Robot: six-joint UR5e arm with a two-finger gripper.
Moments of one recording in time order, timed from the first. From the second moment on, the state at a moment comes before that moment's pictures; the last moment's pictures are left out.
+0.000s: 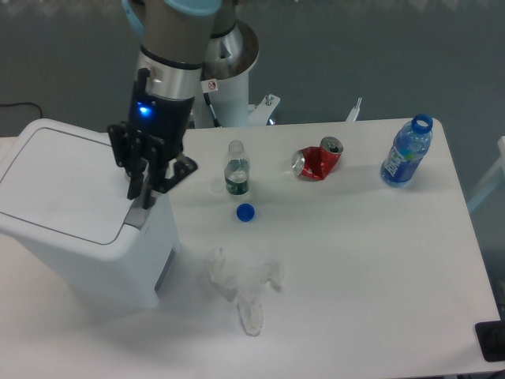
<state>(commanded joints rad) 2.36 -1.65 -1.59 -1.06 1.14 0.78</state>
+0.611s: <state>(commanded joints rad) 2.60 -1.84 -1.54 -1.05 1.23 0.97</state>
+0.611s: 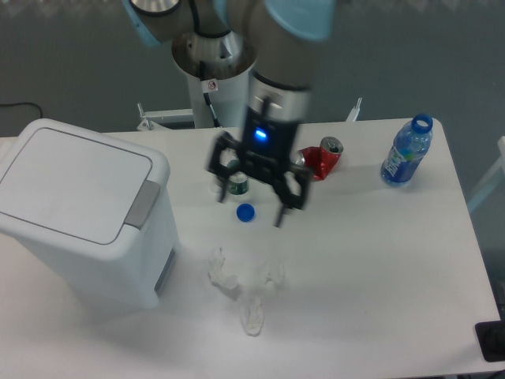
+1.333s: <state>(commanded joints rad) 2.63 -2.03 -1.50 -1.04 1.54 1.31</state>
